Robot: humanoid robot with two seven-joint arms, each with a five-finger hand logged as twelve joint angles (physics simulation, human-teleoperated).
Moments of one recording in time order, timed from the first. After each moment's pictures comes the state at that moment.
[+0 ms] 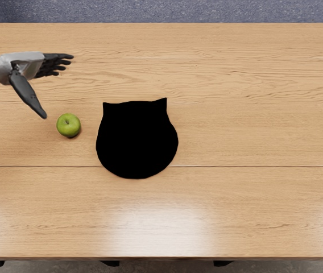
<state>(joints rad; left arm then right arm) -1.17 0.76 -0.23 -0.88 0.70 -0.61 -0.13 -0.06 0.00 -0.14 0.25 0.06 0.11 -0.05</state>
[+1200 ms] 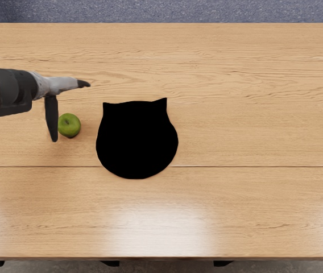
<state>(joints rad) -1.27 0.71 -0.16 -1.46 1.03 -0.29 0.61 -0.05 0.00 -0.14 0.25 0.06 0.11 -0.05</state>
